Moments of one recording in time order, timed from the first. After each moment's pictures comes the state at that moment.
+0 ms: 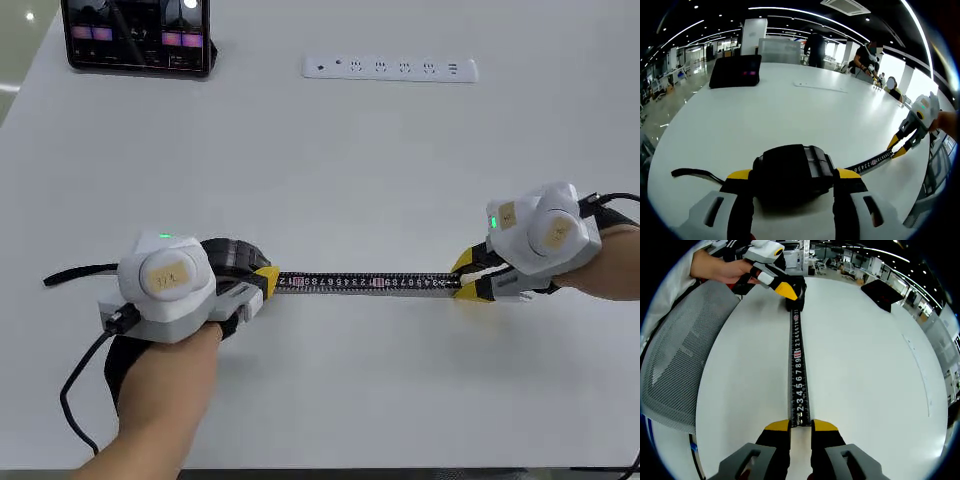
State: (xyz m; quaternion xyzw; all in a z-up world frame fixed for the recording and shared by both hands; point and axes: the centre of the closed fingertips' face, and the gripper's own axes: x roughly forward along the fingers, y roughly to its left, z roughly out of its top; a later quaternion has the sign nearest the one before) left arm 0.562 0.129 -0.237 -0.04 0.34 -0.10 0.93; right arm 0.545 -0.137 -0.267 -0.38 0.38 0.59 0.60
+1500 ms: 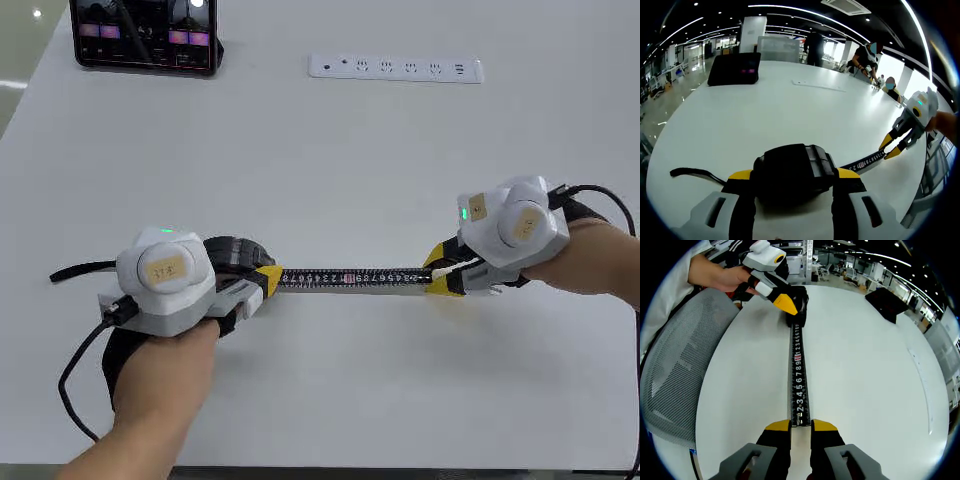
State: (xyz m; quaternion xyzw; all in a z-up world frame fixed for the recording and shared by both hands) left arm 0.562 0.131 -0.238 -0.05 0.35 -0.11 0.93; right arm 0.549 -0.092 -0.261 -0.36 0.36 0.61 0.60
